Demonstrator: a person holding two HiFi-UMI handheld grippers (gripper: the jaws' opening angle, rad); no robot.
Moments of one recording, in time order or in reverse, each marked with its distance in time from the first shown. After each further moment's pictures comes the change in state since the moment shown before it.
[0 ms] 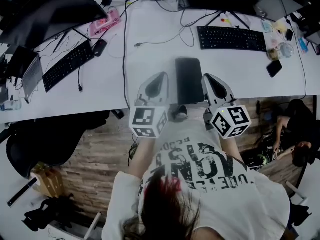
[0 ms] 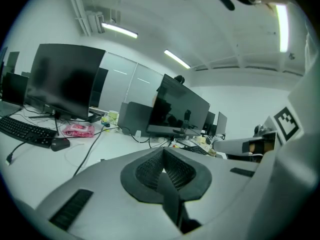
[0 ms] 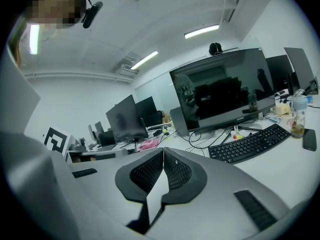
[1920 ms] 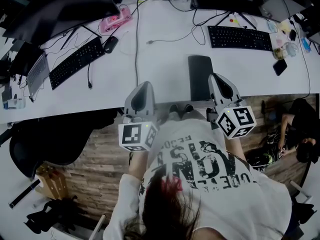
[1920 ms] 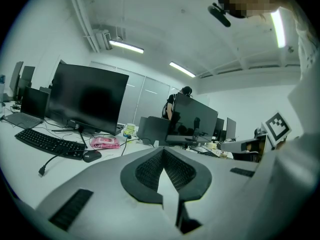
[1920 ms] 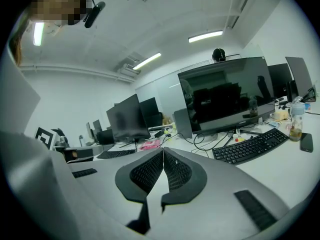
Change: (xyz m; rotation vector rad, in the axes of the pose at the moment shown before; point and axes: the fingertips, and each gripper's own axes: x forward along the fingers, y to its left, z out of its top) left arm -0.095 0.073 0.019 0.024 -0.124 0.116; right arm 0.005 0.040 -0.003 -0.048 -0.030 -0.034
